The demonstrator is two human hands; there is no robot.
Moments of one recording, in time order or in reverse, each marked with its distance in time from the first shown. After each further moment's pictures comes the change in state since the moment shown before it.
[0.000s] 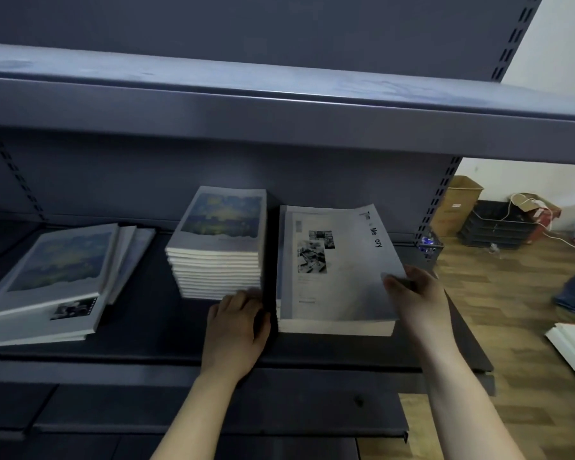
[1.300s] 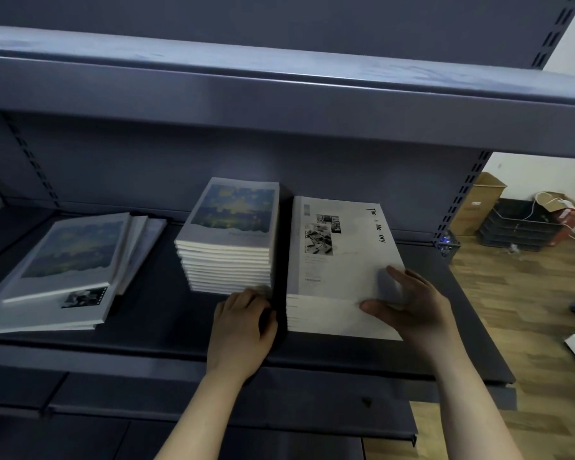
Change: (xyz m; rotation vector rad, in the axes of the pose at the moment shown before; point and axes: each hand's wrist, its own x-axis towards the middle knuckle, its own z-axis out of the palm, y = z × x) left_hand -0.002 0.000 0.000 -0.051 0.017 -0.060; right_hand 0.005 0.010 0.002 -0.493 -0.235 -0.267
